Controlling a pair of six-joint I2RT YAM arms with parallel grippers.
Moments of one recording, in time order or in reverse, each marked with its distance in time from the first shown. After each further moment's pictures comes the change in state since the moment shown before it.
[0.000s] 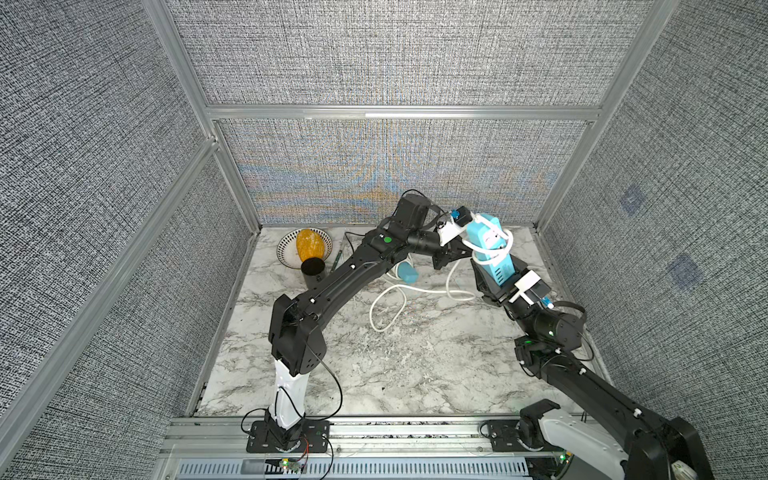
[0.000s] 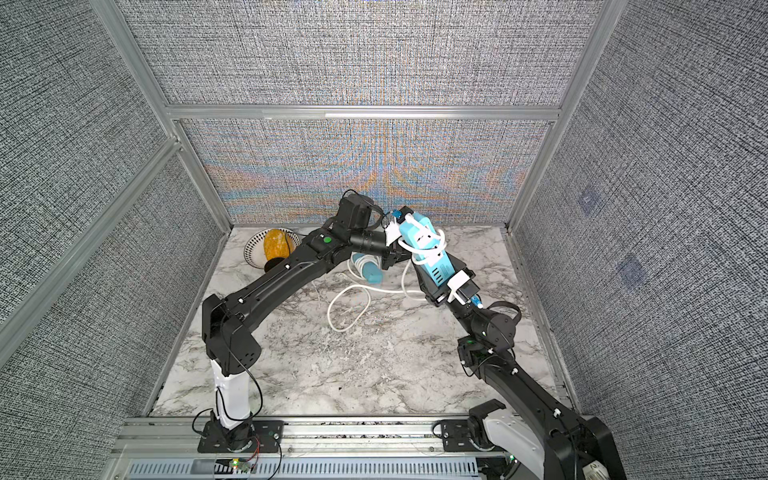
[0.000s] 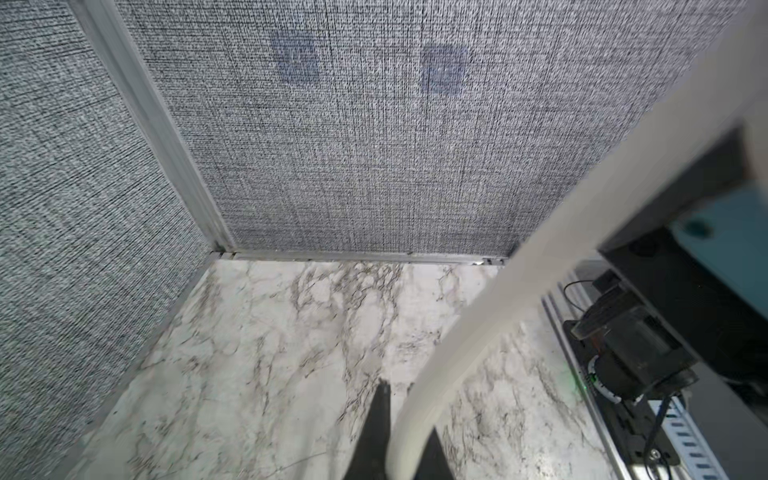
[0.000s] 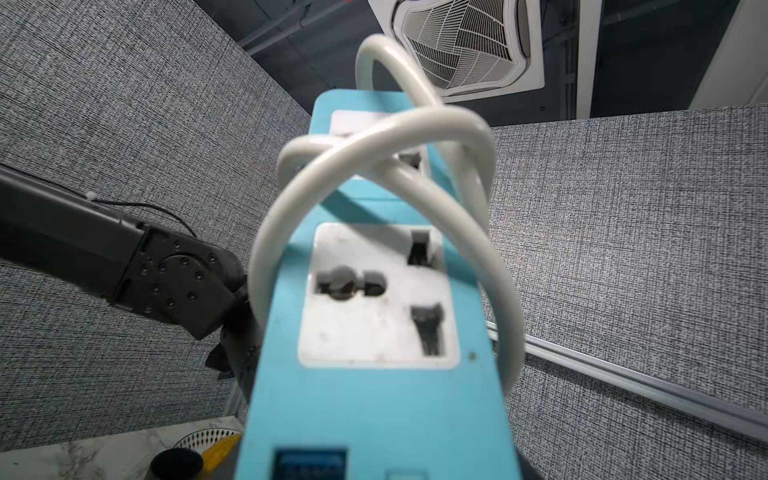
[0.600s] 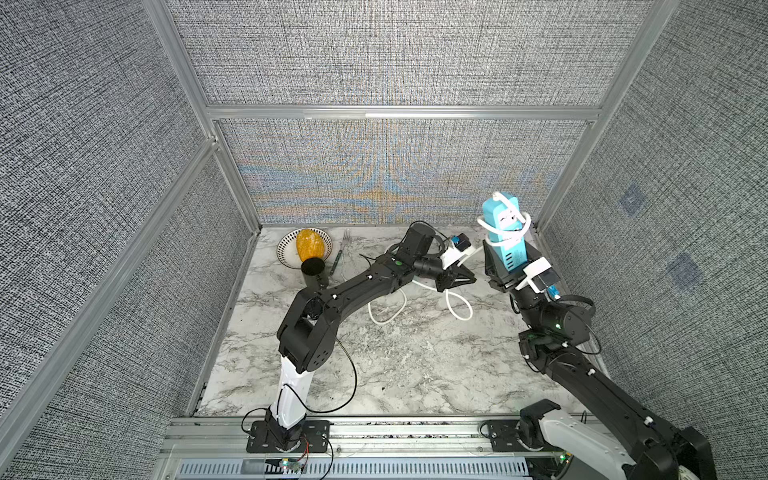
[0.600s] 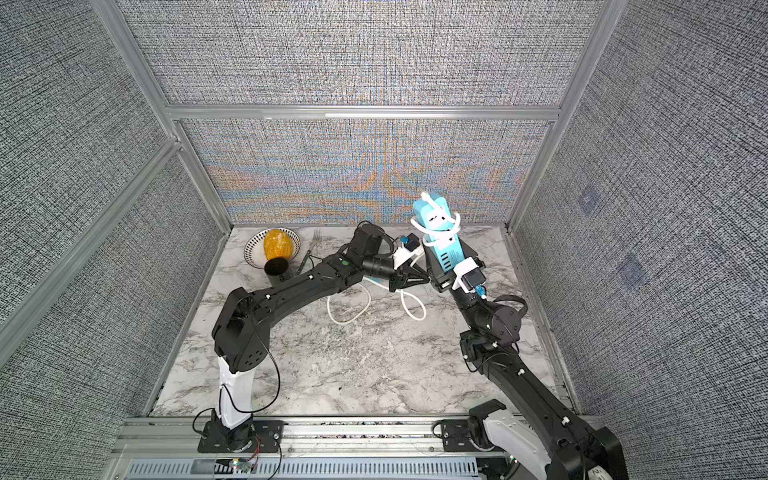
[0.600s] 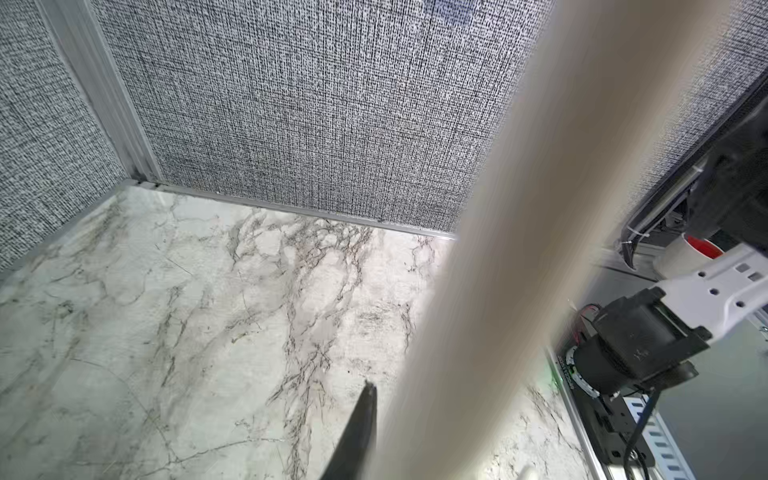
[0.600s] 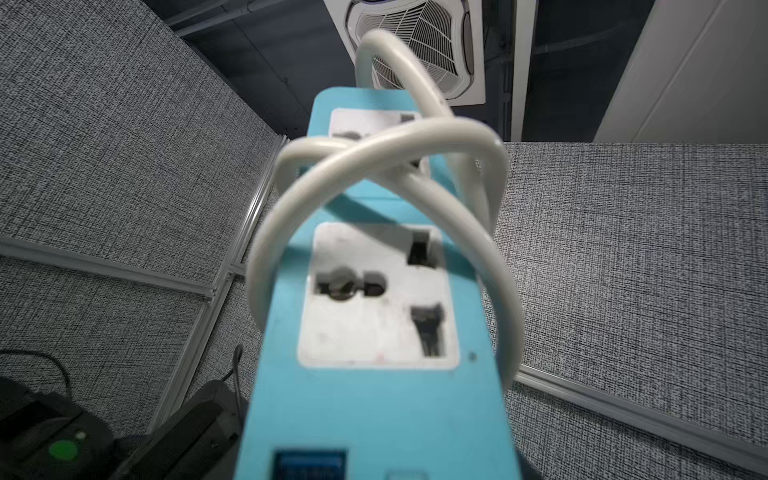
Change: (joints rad) left arm -0.031 0.035 -0.301 0.260 0.019 -0.122; right arm 0.000 -0.023 0.084 -0.089 0.155 -0.079
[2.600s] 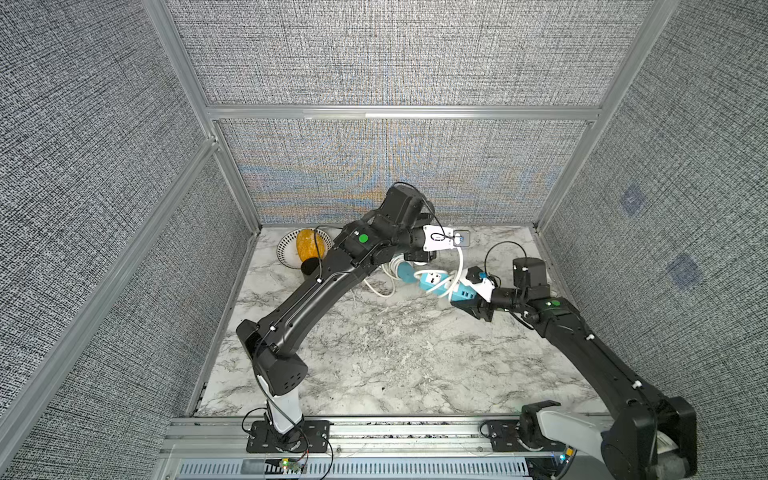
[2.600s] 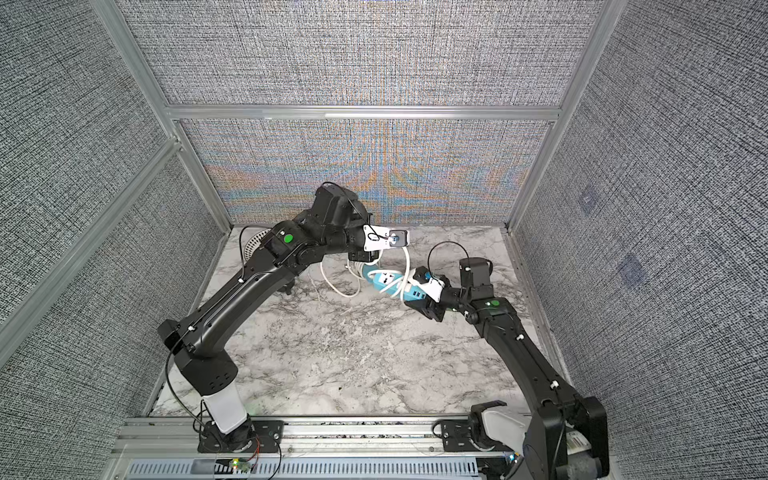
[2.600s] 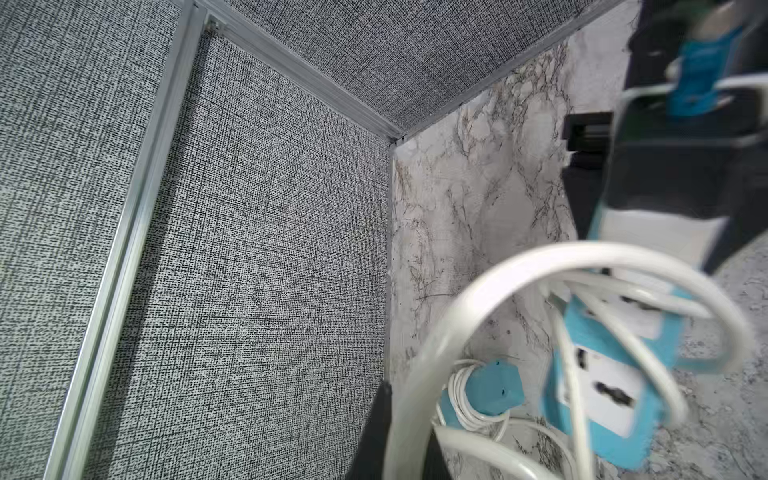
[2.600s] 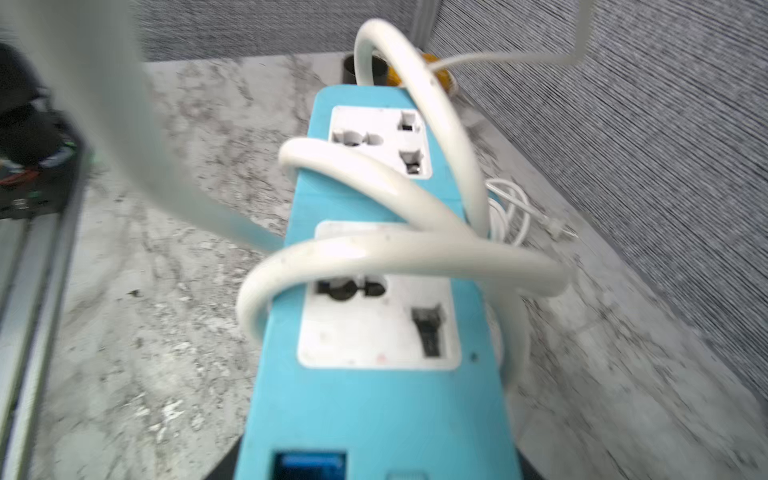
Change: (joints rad) left arm -0.028 -0.204 0.480 -0.756 -0.739 0.900; right arm -0.168 0.175 0.228 -1.465 -0.694 -0.540
